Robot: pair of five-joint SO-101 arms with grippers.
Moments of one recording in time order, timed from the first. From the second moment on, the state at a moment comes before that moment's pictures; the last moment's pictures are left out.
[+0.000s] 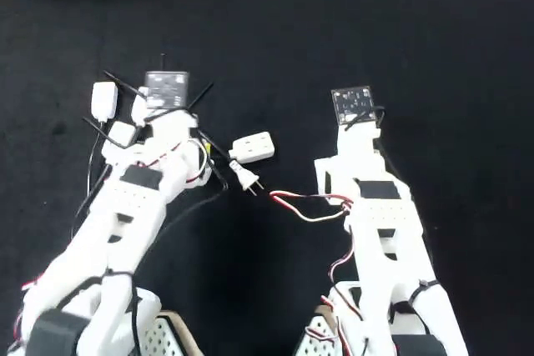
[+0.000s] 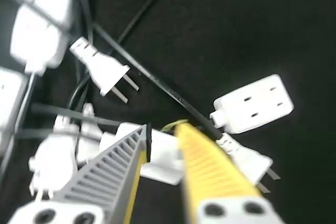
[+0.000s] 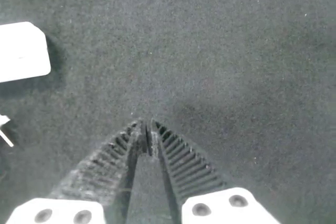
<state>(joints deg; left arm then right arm) 9.6 -26.6 56.8 27.7 4.7 0.0 -34.5 66.5 34.0 6.6</state>
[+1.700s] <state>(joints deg) 5.9 -21.0 52.4 44.4 -10.8 0.0 -34.5 67.0 34.0 6.6</state>
